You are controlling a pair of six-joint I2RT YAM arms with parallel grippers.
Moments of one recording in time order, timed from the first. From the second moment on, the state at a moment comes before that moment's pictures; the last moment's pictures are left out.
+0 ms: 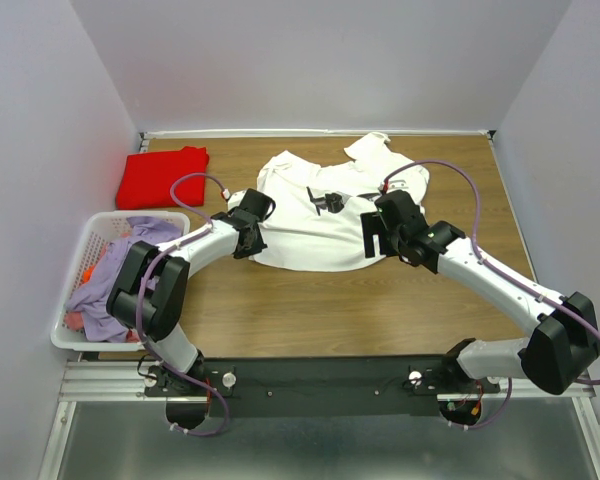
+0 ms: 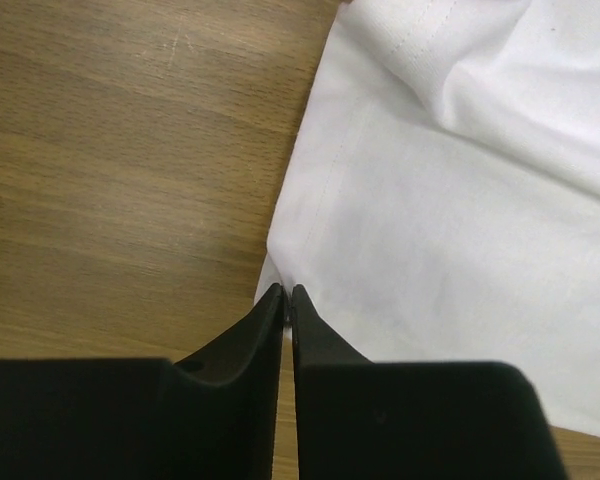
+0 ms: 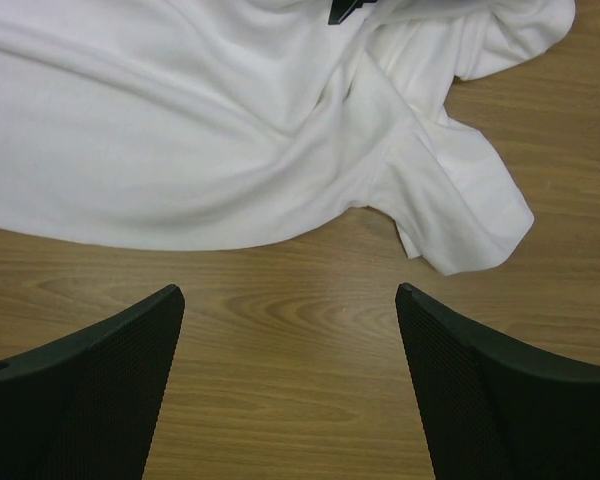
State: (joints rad) left arm -0.46 1.64 0.98 -0.45 -0.29 -0.70; right arm 0.62 1.30 0.99 -0.57 0.35 0.32
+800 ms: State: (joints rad) left arm -0.39 1.42 1.14 -0.49 -0.33 -0.65; right arm 0.07 1.30 0.94 -0.59 0.23 0.50
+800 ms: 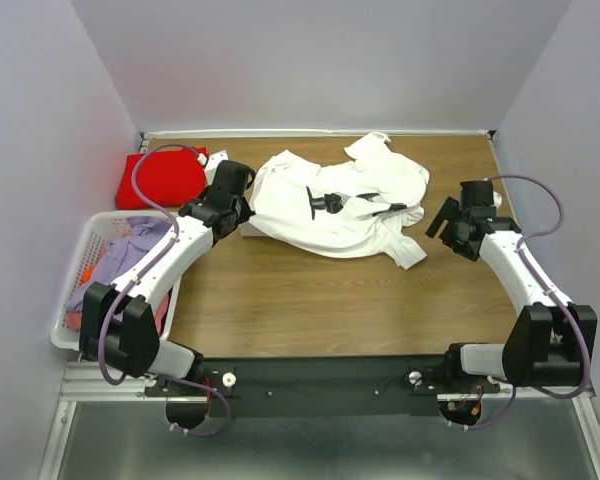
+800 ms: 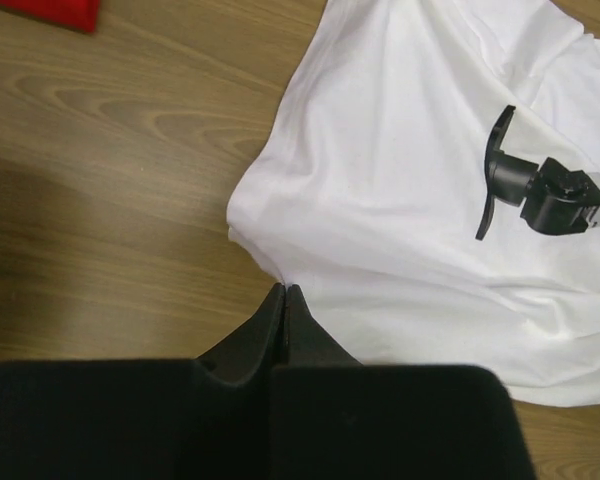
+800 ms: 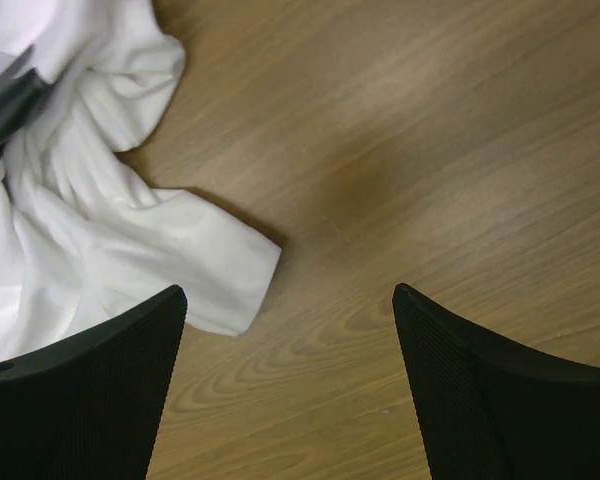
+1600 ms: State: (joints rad) left arm -0.24 1.40 1.06 -0.39 -0.24 -0.52; right arm -0.08 1.60 0.75 -0.17 -0.35 0.67
